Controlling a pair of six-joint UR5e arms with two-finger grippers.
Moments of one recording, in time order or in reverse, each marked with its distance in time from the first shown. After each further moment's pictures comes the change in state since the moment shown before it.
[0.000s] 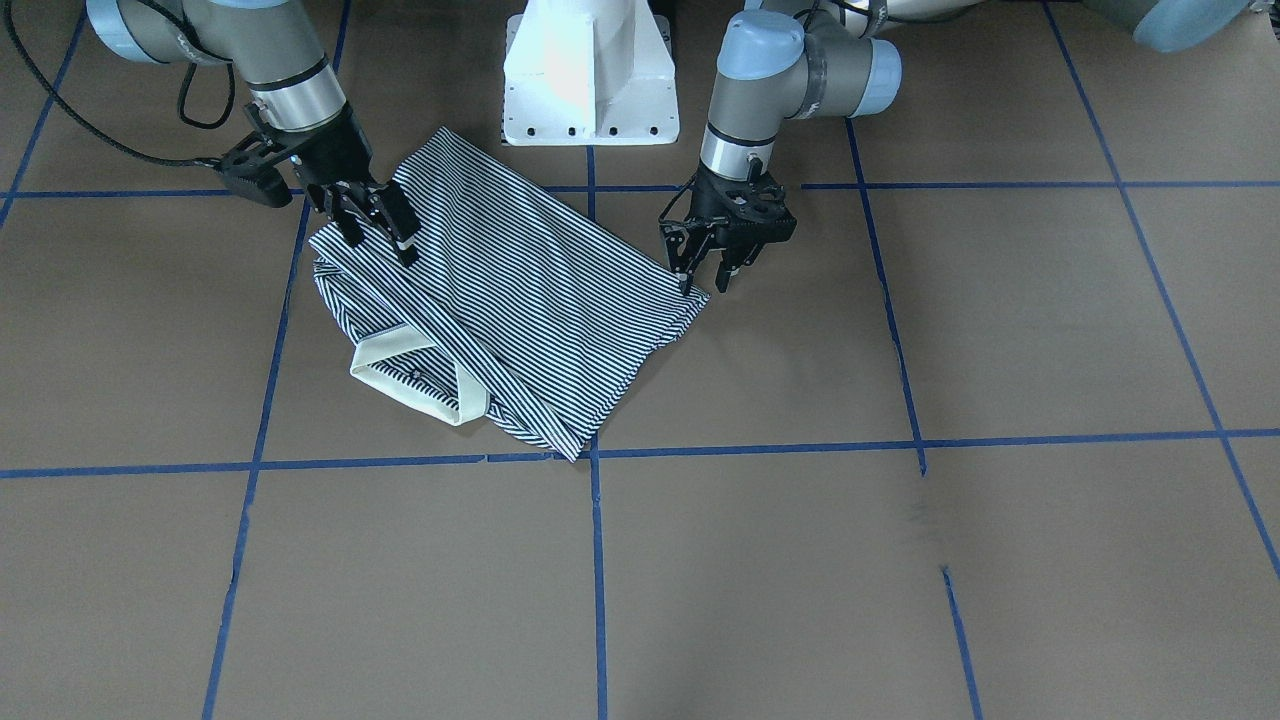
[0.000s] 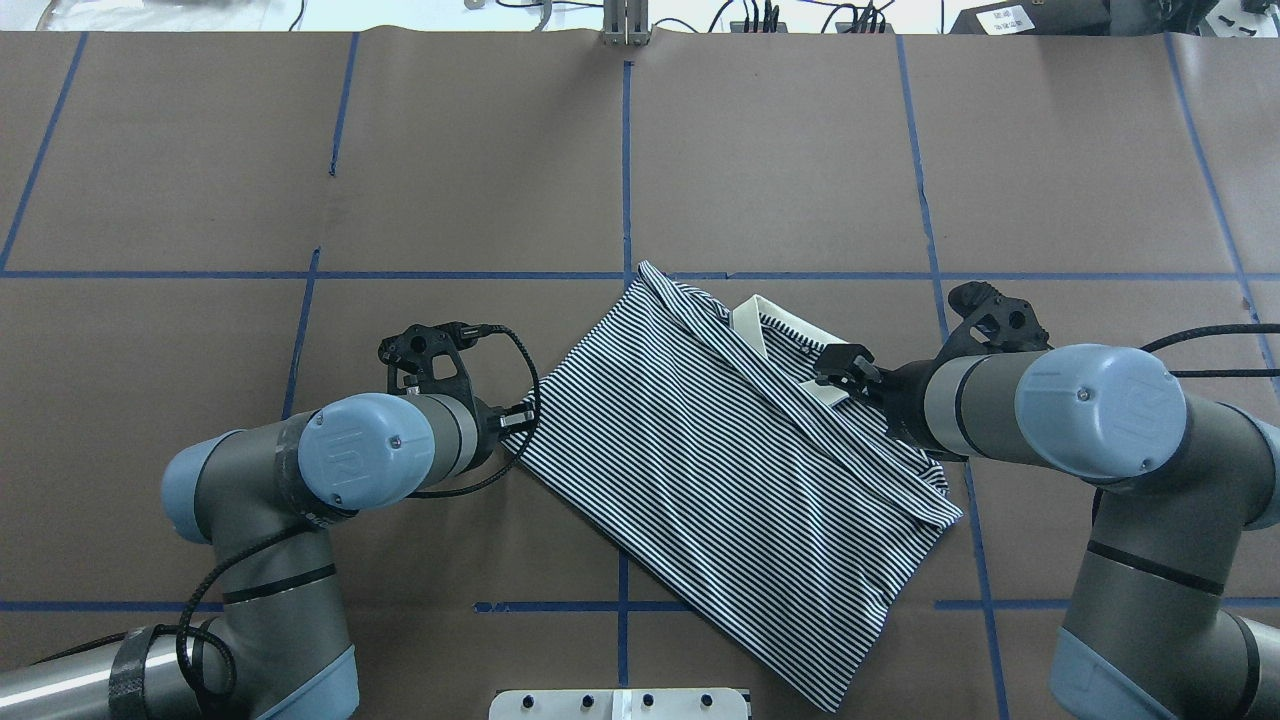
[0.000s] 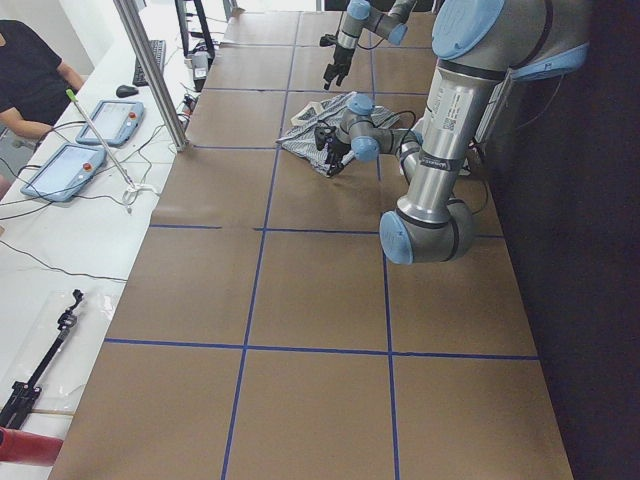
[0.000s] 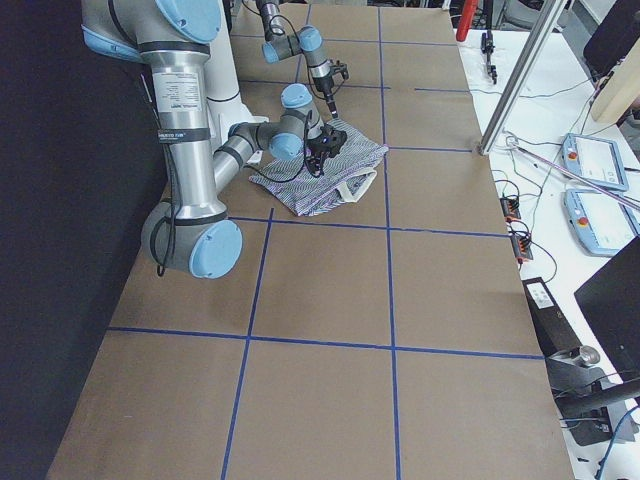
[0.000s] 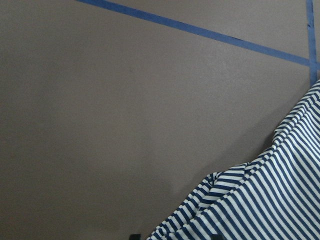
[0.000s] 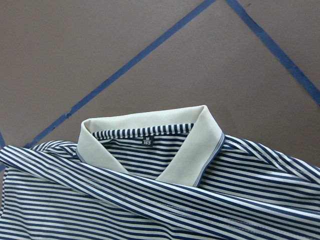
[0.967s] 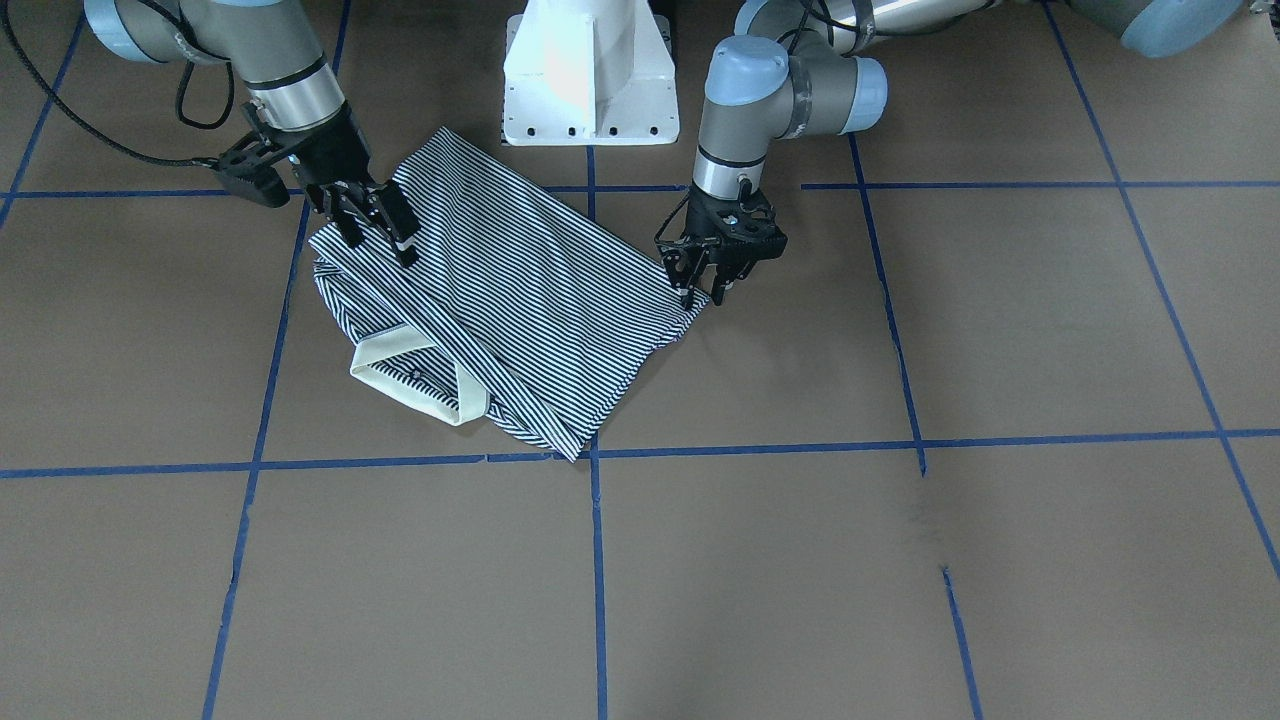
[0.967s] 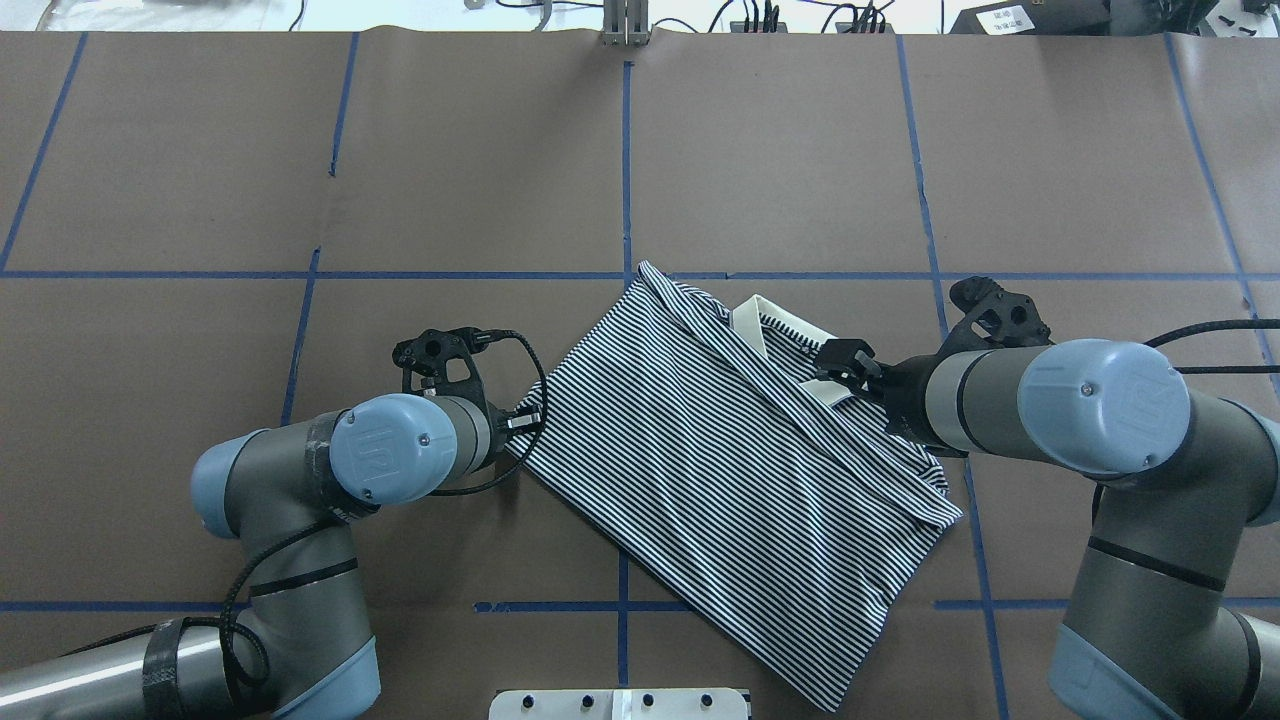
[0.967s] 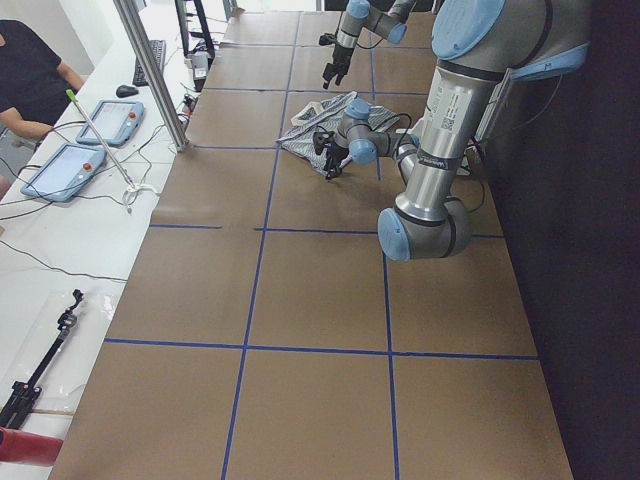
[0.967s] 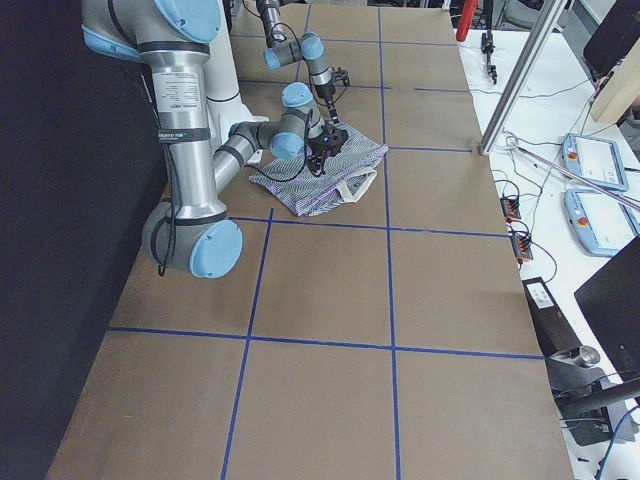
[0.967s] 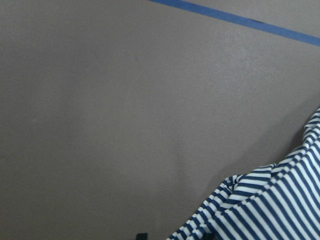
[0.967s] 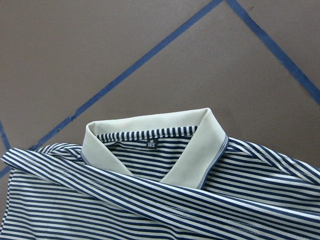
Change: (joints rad) left arm 0.002 -0.027 0.067 0.000 0.000 0.000; right arm 0.006 0.004 0.003 0.000 0.001 0.000
